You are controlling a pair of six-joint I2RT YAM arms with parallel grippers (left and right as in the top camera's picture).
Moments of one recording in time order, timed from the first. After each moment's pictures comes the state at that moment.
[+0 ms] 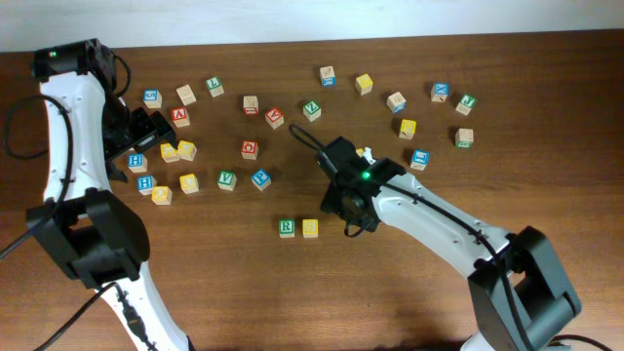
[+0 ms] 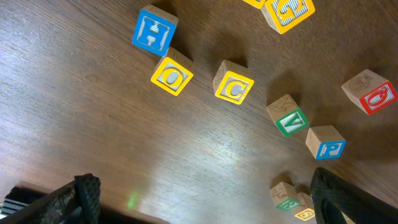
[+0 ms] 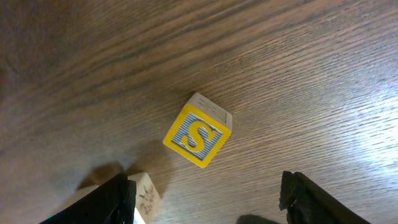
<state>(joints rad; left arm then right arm) 0.21 2.18 2.18 -1.69 0.07 -0.40 0.61 1.76 1.20 -0.78 0.05 1.07</state>
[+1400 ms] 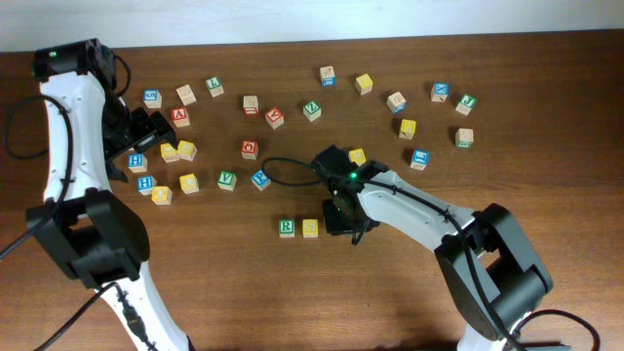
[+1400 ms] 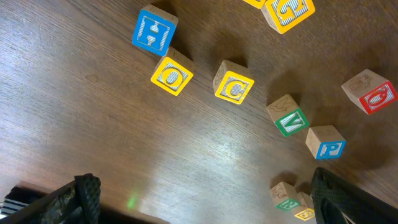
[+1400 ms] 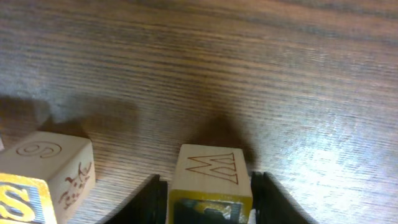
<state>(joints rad) 0.21 2.18 2.18 -1.69 0.07 -0.40 0.61 1.89 1.19 -0.78 -0.03 0.51</state>
